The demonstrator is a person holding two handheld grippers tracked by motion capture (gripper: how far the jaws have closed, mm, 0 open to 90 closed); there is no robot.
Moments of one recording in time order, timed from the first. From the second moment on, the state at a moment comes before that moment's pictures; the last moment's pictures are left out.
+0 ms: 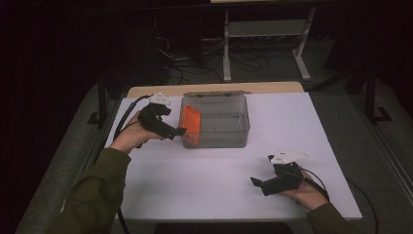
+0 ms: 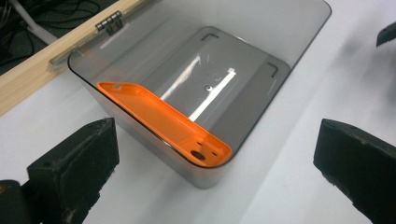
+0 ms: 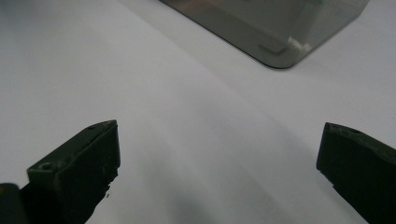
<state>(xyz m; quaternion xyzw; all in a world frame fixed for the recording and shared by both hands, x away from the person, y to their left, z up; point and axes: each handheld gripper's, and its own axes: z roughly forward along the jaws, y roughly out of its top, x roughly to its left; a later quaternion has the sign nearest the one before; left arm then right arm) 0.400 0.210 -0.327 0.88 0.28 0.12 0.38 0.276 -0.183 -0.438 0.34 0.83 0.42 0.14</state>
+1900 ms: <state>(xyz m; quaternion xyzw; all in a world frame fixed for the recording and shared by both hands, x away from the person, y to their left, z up) 0.319 0.242 -0.412 0.86 0.27 0.14 0.41 0.276 -0.184 -0.438 0.34 0.83 0.42 0.14</state>
